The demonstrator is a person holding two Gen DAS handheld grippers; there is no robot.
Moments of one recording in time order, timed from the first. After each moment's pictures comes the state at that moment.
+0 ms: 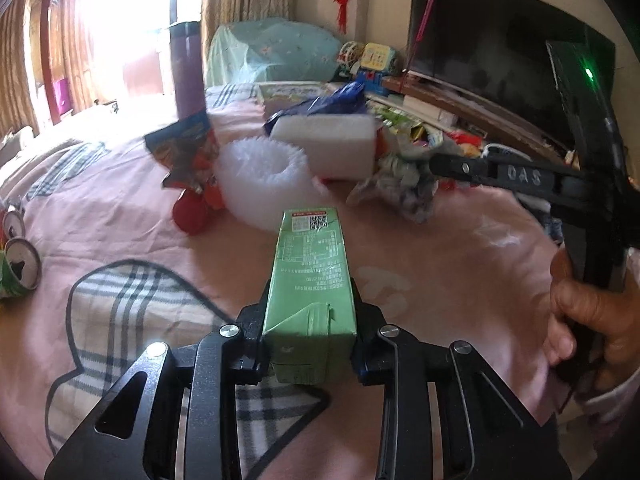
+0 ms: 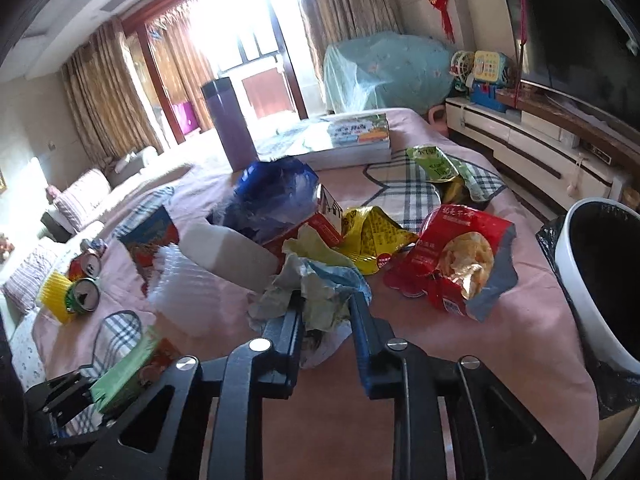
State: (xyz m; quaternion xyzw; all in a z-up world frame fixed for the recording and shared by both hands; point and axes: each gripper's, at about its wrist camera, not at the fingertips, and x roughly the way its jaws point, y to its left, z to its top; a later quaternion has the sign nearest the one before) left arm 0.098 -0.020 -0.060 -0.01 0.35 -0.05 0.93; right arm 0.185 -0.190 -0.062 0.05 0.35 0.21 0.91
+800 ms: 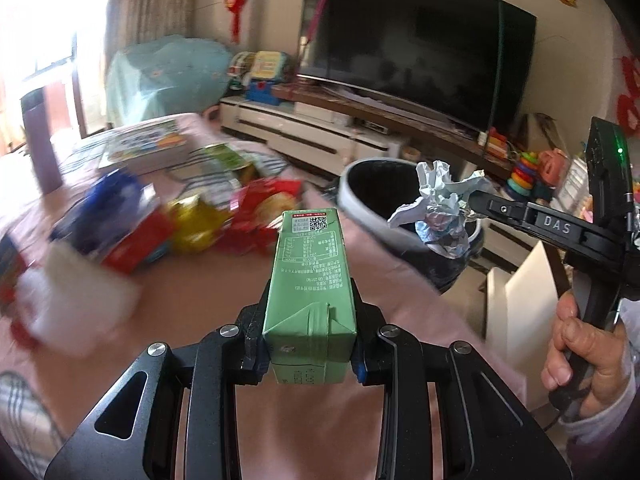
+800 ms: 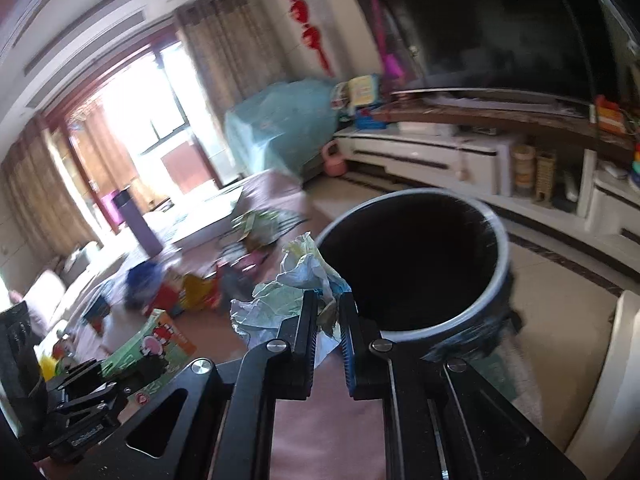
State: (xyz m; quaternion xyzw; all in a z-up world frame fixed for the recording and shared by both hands) left arm 0.154 -0.171 -0.024 0.02 0.34 -0.22 0.91; right arm 0.138 -0.381 -0.029 0.15 0.30 0.04 0.94
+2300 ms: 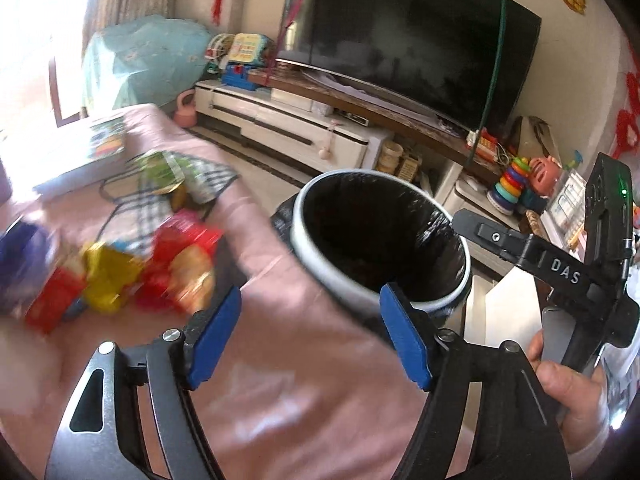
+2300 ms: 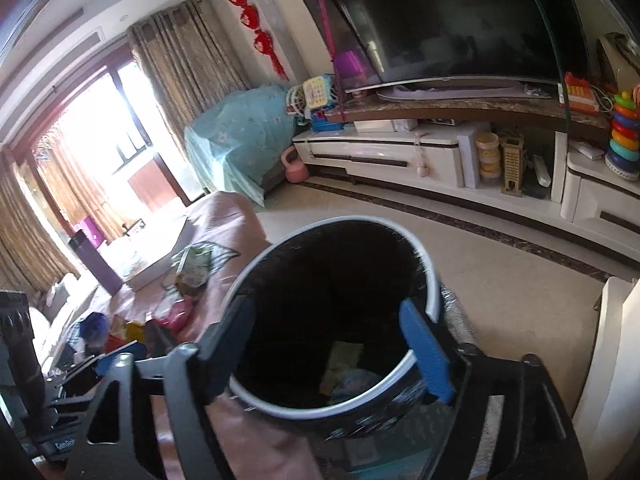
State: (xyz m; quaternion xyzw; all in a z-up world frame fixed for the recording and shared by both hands) left arm 0.208 -0.221 -0.024 -0.01 0.37 -0.24 0.90; right arm 0.168 -0.443 -0.034 0.19 0.31 0.00 0.93
